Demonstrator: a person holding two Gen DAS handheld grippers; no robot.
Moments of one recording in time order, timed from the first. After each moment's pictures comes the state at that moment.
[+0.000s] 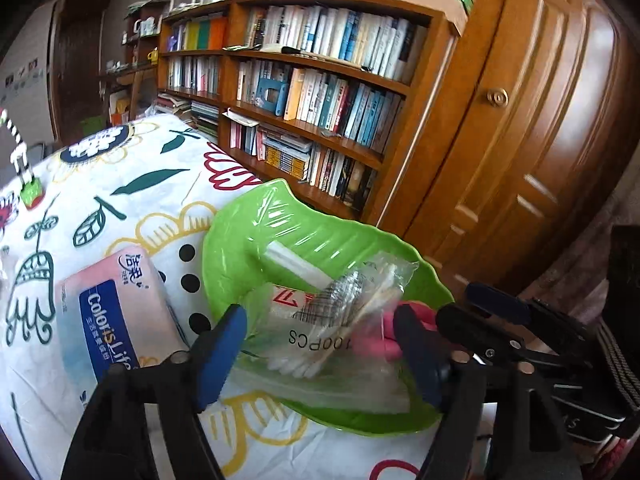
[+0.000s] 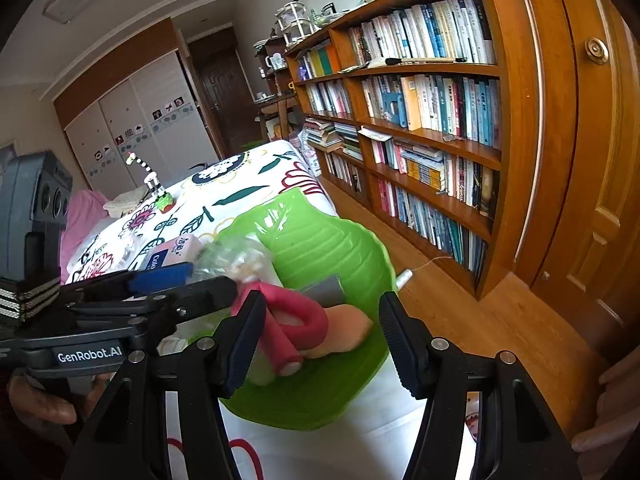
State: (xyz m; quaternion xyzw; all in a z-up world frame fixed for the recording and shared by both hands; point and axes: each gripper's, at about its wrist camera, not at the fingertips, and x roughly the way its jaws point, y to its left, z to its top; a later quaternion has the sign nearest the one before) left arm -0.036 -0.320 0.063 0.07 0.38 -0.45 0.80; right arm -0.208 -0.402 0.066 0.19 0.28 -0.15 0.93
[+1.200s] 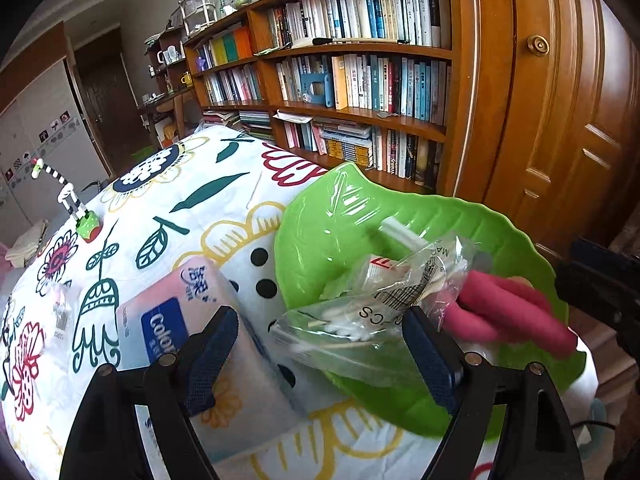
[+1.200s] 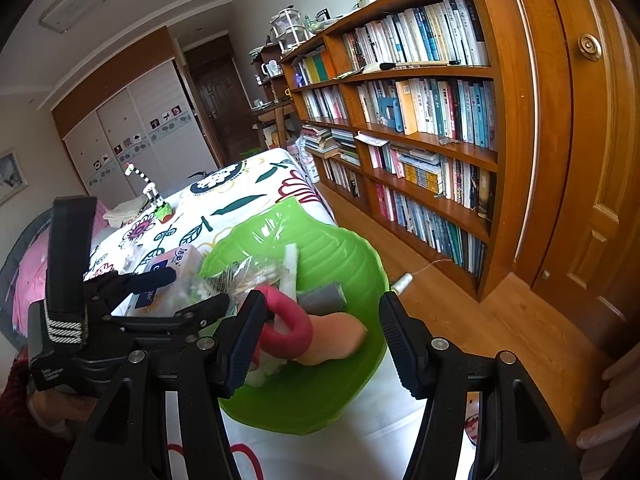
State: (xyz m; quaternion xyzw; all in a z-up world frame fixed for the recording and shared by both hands) left arm -0.029 -0.339 0.044 0.21 0.34 -0.34 0.85; right arm -0.210 -0.406 0.068 0.20 0.27 -0.15 0.93
